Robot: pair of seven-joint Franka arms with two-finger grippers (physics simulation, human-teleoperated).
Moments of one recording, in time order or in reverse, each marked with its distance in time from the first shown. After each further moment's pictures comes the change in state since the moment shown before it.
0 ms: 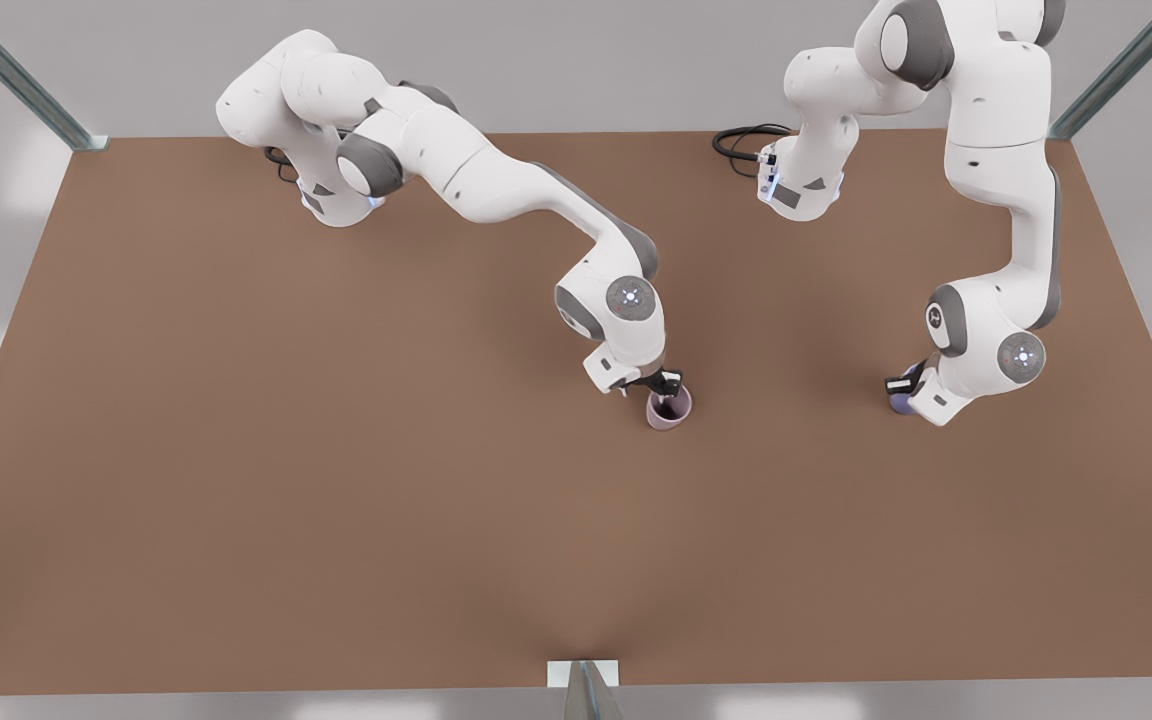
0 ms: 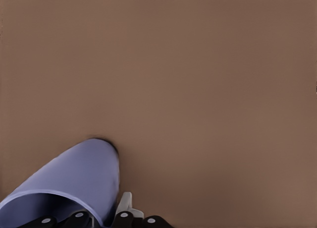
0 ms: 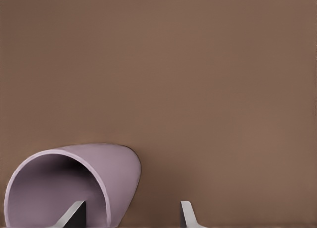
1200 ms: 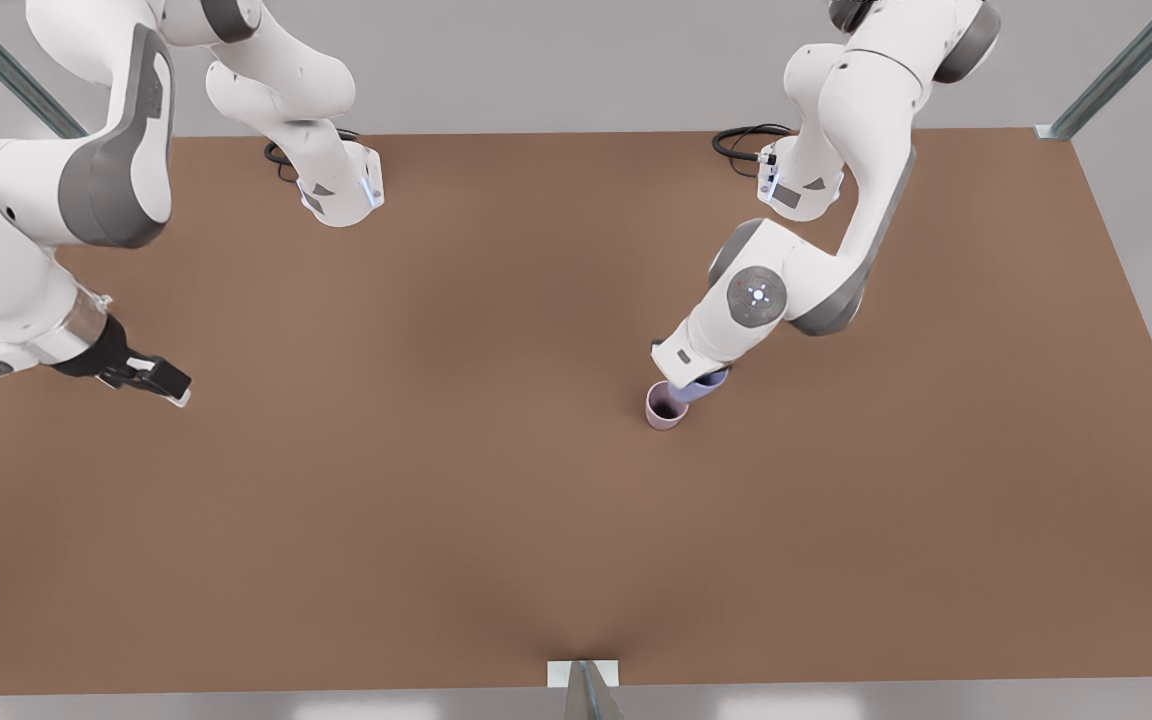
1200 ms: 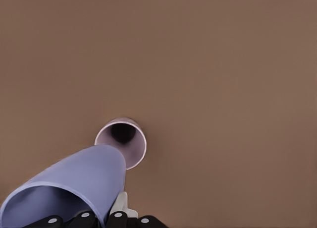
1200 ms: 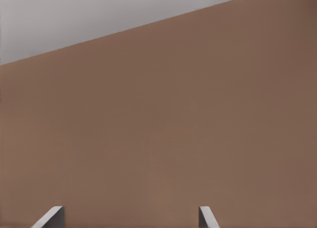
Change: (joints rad) left arm -0.155 0.003 -0.605 0.447 0.011 -0.291 -0.550; right arm -0.941 -0.868 0.131 -0.462 -0.189 -0.486 -0.821
